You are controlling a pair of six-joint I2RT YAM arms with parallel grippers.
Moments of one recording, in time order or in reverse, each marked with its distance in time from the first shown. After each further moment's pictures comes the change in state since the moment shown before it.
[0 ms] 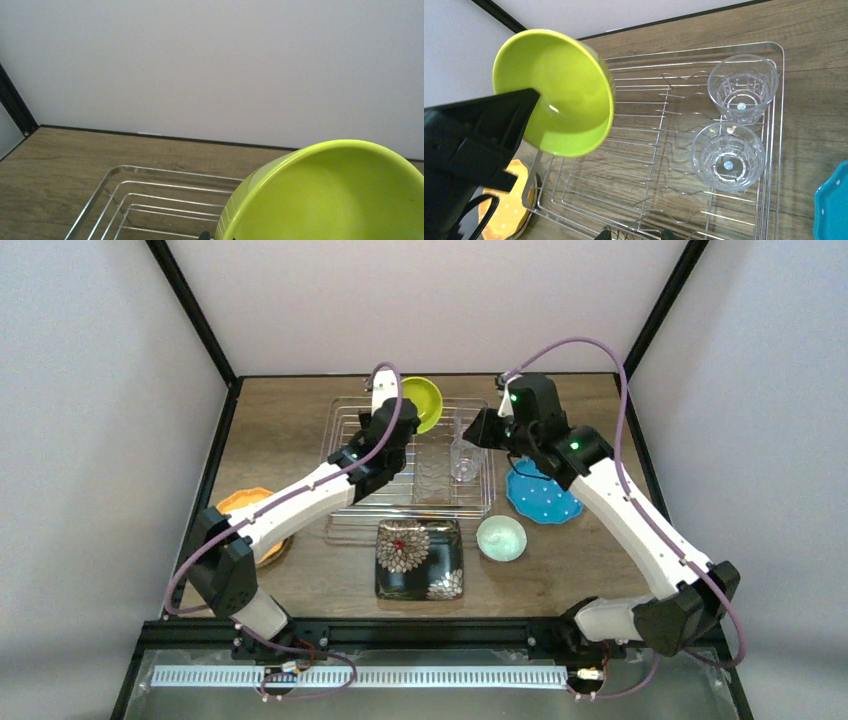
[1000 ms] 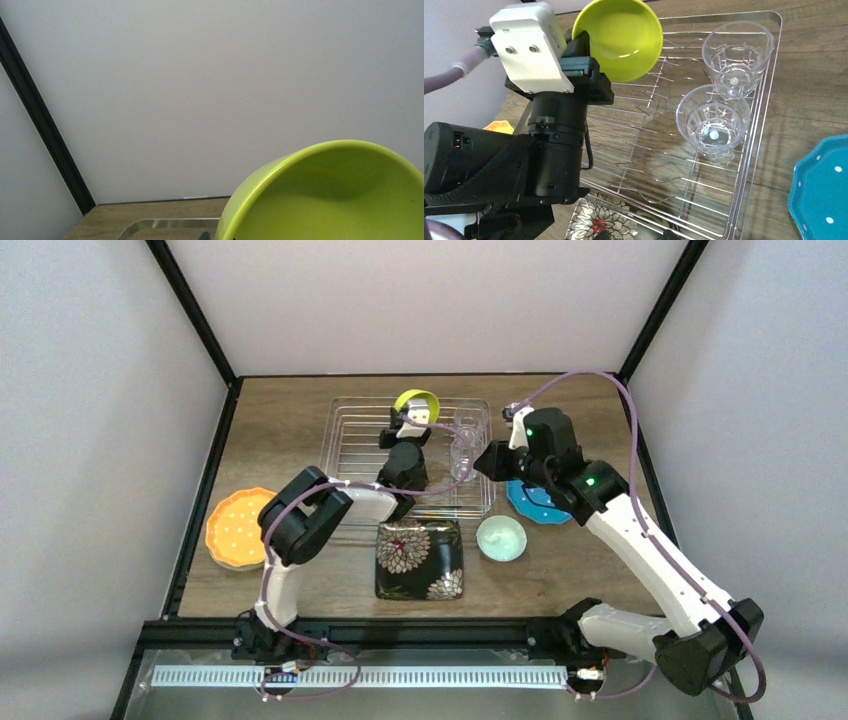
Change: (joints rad) left arm 0.009 0.455 -0.209 1.248 -0.176 0.768; right arm 0.000 -0.217 -0.253 0.045 -0.048 -0.111
